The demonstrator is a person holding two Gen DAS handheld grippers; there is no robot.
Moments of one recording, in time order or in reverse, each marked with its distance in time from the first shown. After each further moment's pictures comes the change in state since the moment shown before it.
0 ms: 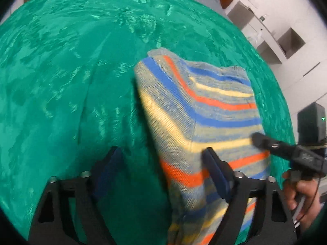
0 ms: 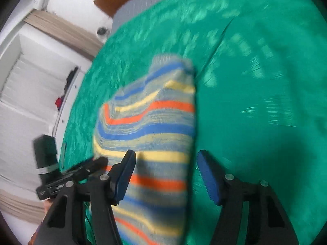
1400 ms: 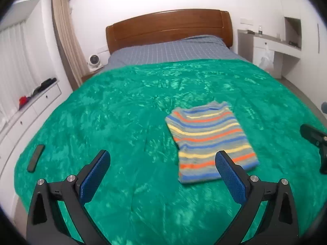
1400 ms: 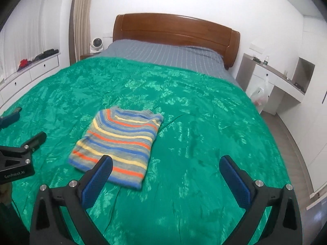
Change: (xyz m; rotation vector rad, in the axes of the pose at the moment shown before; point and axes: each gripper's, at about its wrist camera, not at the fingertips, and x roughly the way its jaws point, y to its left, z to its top) left arm -0.167 -0.113 -0.107 0.237 -0.503 0.466; right arm -0.180 0.126 -0.136 -0.478 -0.476 -0.582
